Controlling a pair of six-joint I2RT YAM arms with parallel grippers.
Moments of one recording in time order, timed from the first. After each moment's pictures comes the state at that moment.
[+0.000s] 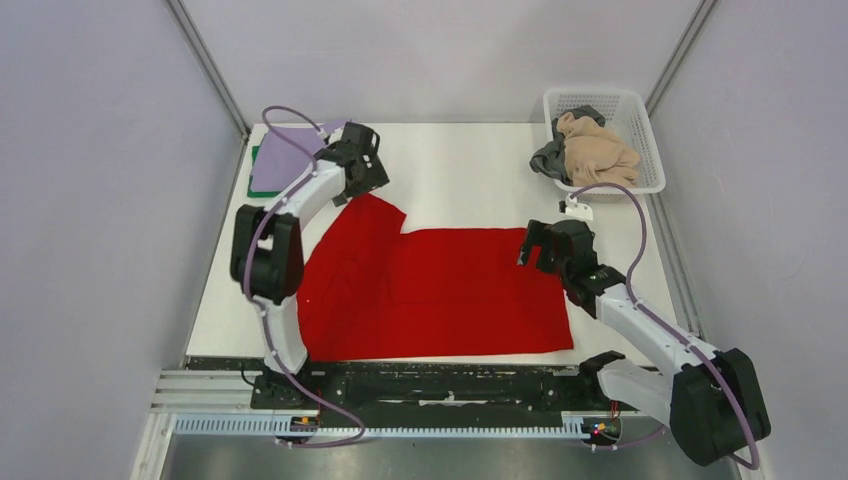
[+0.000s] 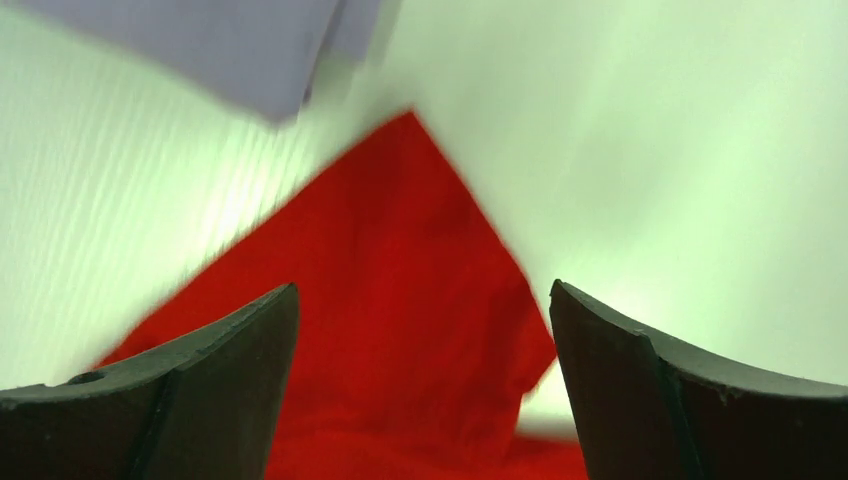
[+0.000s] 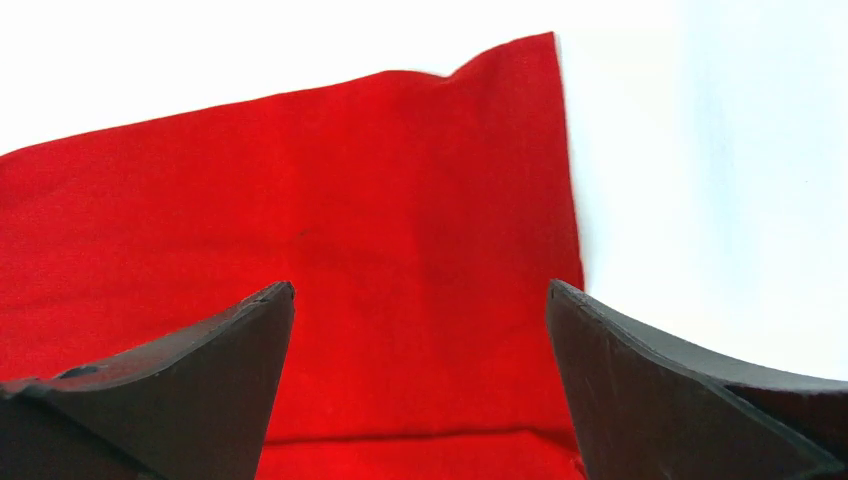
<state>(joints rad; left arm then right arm) -0.30 1.88 1.48 -0.57 -0.28 -0.68 0.38 1.04 0.53 -0.13 0.26 0.45</state>
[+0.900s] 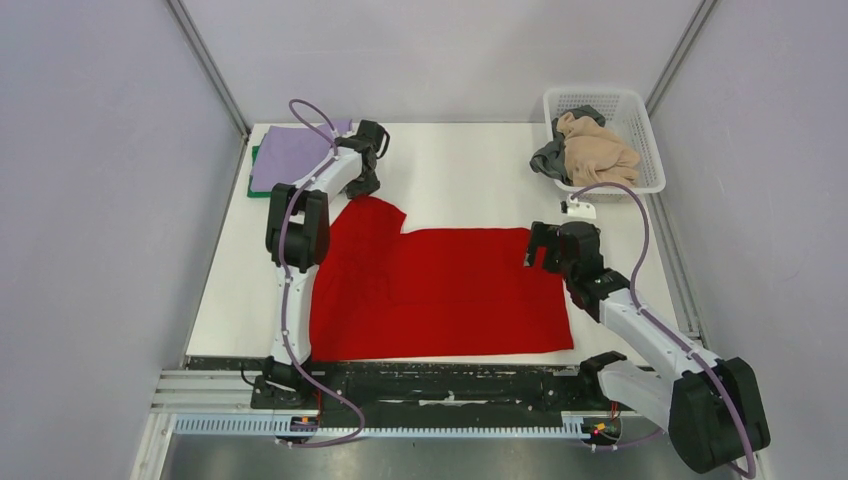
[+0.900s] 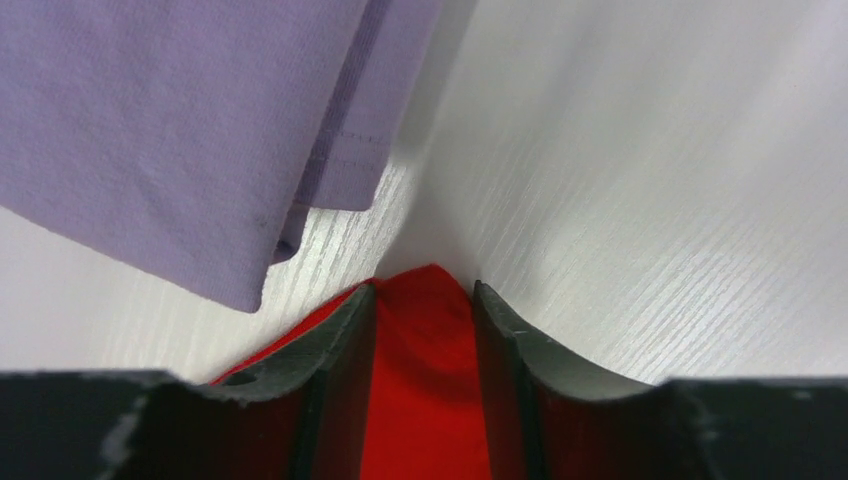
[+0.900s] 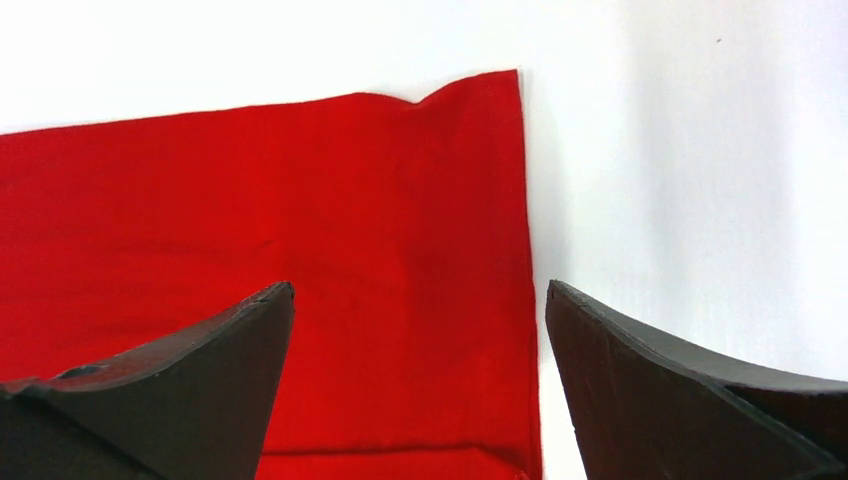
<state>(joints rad) -0.27 2.33 1.93 -0.77 -0.41 -0.60 0.32 1.03 0.49 -0.08 0.23 0.31</state>
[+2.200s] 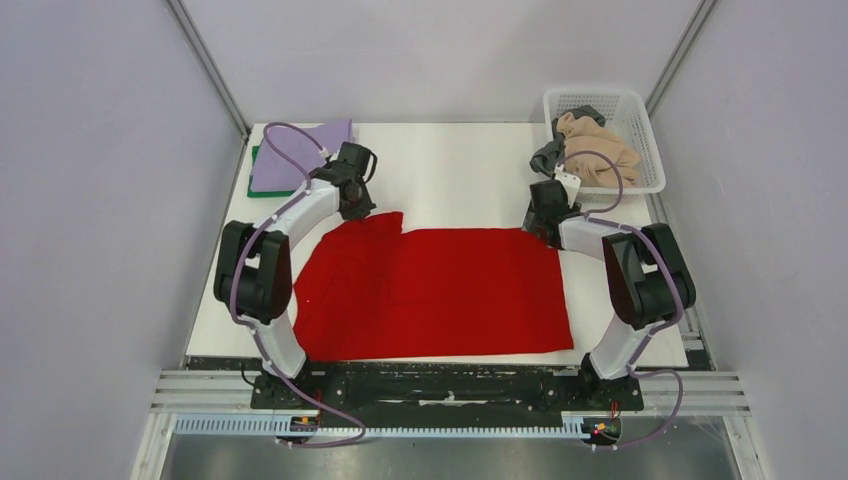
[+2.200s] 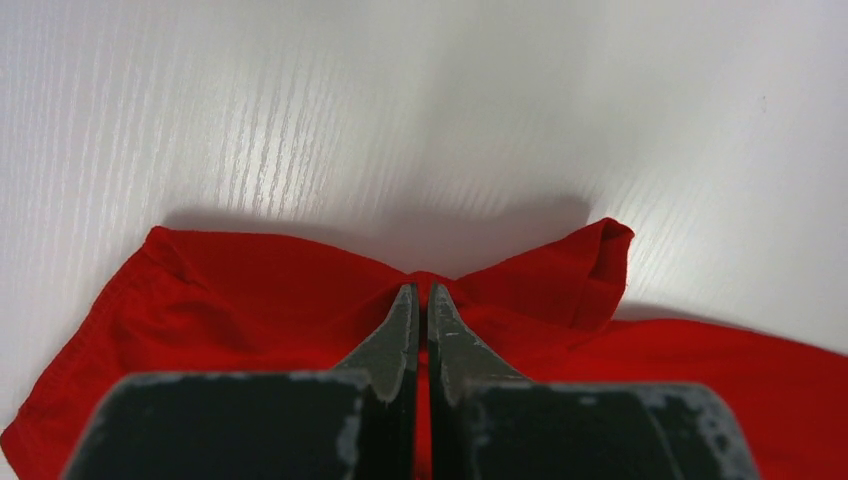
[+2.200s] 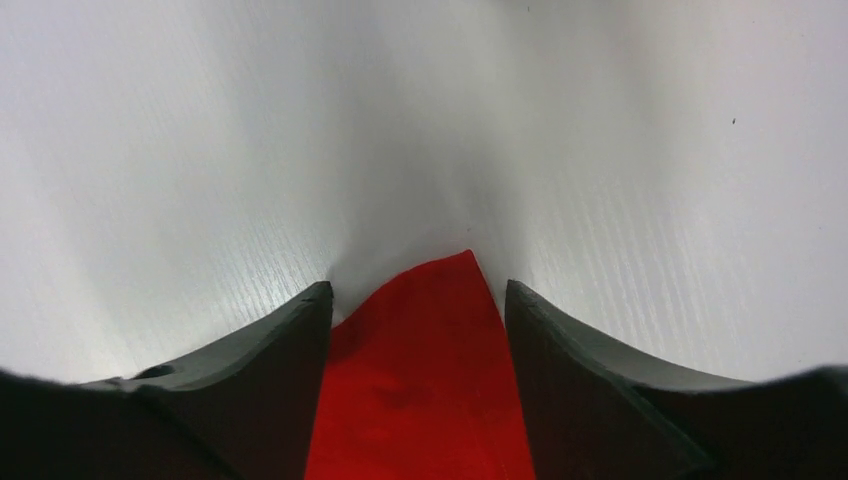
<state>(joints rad) -0.31 1.81 1.34 -0.59 -0.23 -0.61 0.24 1.75 0.91 -0.04 0.45 0.44</state>
